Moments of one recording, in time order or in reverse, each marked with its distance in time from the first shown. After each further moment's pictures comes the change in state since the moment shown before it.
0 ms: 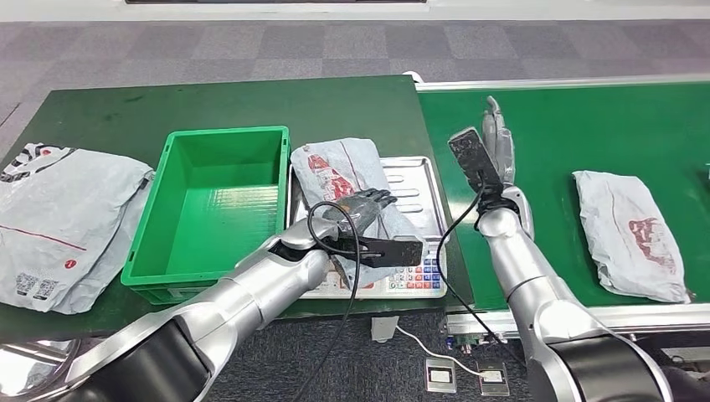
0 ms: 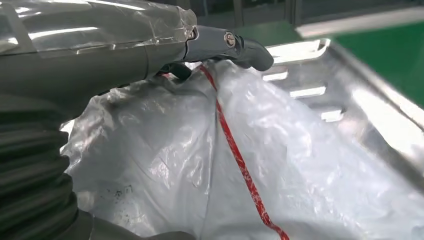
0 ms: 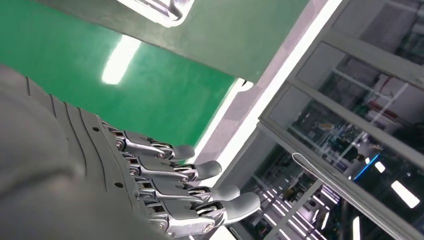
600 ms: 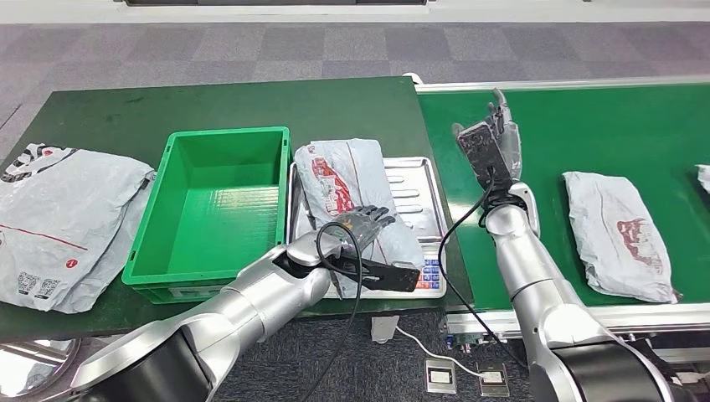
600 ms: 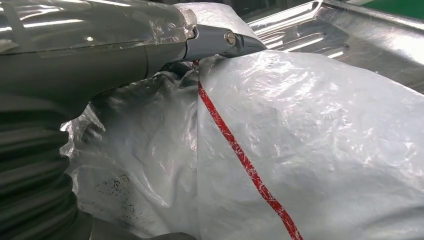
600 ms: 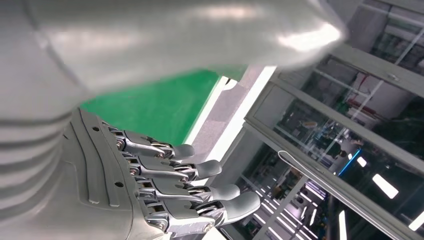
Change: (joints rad) left arm 0.031 0.001 -0.089 0.019 -0.080 -0.035 0.034; right arm 0.026 -0.017 -0.021 -0.096 -0.017 0.043 0.004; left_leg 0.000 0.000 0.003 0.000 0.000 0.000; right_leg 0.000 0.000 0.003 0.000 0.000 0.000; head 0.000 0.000
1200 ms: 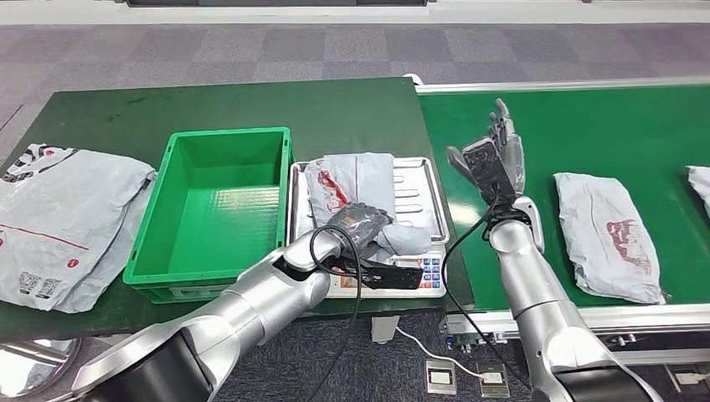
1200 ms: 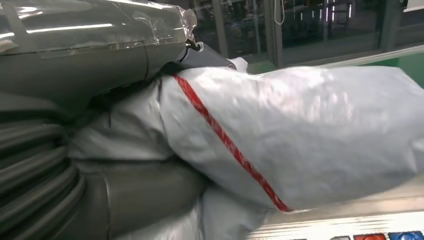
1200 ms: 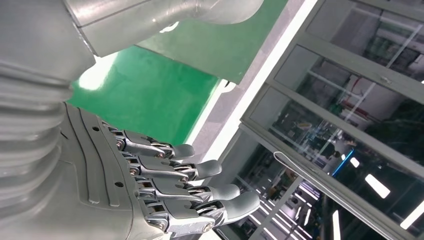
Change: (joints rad) left arm 0.012 -0.002 0.039 -0.002 -0.005 0.237 -0.083; right arm 0.108 -0.018 0.000 -0.155 0.001 0.025 0.023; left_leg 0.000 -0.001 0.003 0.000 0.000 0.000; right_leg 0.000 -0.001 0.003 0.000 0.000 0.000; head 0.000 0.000
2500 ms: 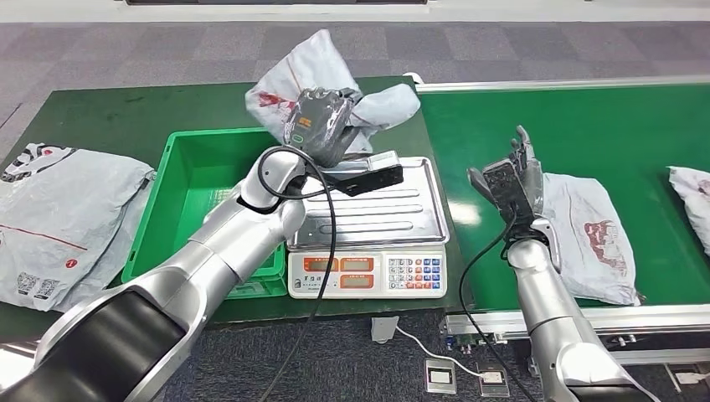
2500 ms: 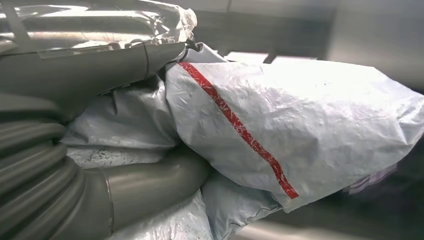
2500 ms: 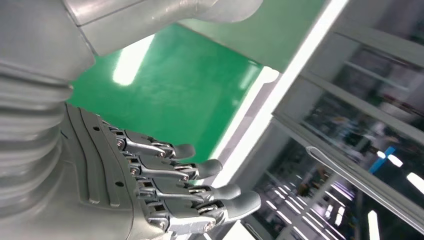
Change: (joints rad) left arm -0.128 0.113 0.412 -0.161 -0.350 0.241 0.068; right arm 0.061 -0.045 -0.087 0.040 0.039 0.006 -0.013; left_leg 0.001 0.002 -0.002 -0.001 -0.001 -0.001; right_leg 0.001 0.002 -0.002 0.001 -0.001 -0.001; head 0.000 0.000
